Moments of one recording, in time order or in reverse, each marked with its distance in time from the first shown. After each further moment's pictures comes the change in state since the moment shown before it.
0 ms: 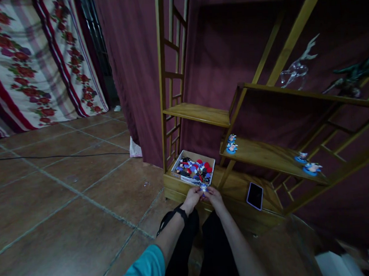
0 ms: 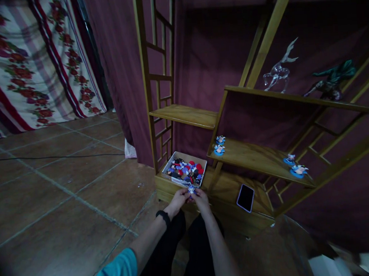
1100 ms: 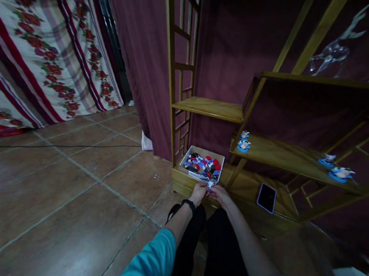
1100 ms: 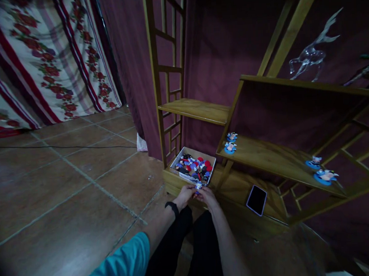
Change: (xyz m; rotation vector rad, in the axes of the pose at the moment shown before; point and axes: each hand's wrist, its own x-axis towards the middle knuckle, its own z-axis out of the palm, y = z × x) left_hand 0.016 -0.005 0.001 -0.062 0.116 -0.130; right_hand 0.007 -0.007 -0.006 -0.001 -0.141 0.286
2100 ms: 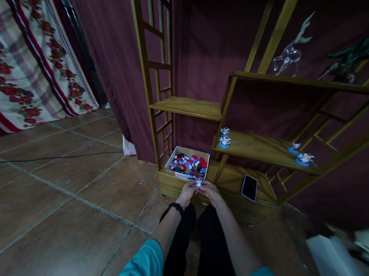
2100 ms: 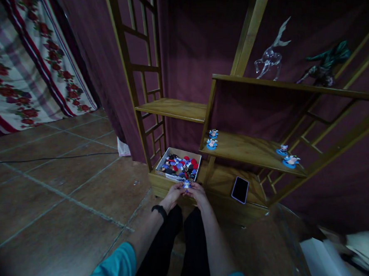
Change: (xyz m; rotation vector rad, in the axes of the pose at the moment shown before) left_hand 0.004 -0.006 0.003 -0.067 -0.087 0.063; right_hand 0.007 0.010 -0.019 0.137 0.020 -0.196
